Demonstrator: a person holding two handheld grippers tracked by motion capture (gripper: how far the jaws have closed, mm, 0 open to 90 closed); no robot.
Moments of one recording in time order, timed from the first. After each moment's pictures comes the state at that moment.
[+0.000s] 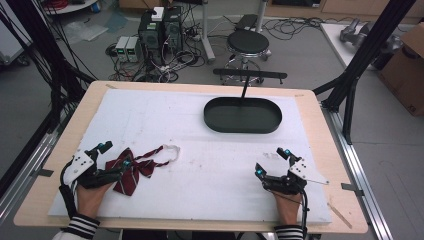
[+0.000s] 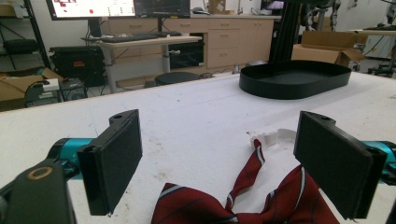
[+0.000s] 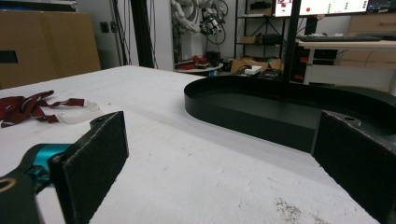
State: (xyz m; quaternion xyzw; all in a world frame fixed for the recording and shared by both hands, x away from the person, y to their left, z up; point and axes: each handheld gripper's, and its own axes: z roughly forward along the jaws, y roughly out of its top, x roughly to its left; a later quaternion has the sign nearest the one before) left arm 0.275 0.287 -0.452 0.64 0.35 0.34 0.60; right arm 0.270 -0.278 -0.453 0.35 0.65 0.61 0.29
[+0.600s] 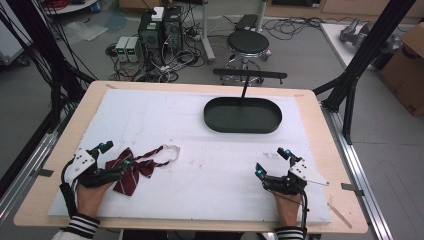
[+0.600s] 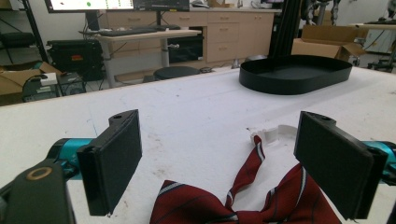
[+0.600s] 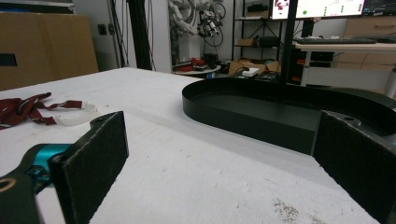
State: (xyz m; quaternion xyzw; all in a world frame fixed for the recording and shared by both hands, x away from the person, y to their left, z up) left arm 0.278 0.286 -0.451 0.65 0.35 0.33 0.59; right arm 0.269 -0.278 -0.453 0.35 0.65 0.61 0.30
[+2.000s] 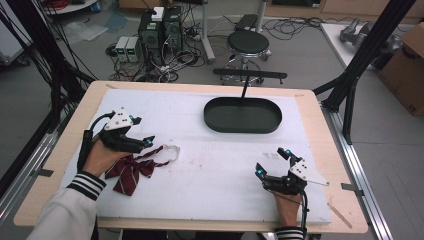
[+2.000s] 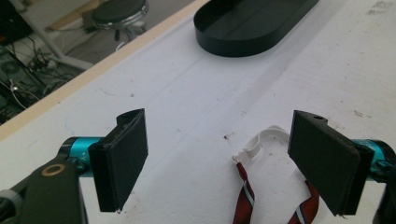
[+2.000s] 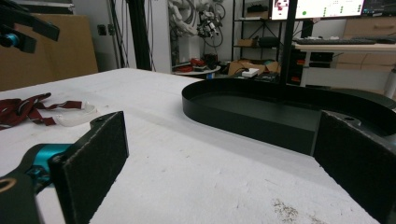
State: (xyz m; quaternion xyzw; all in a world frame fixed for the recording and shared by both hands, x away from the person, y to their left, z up) left arm 0.357 0.222 -0.364 0.82 0.27 0.24 0.44; right arm 0.269 -0.279 -0.453 0.35 0.64 0.61 0.30
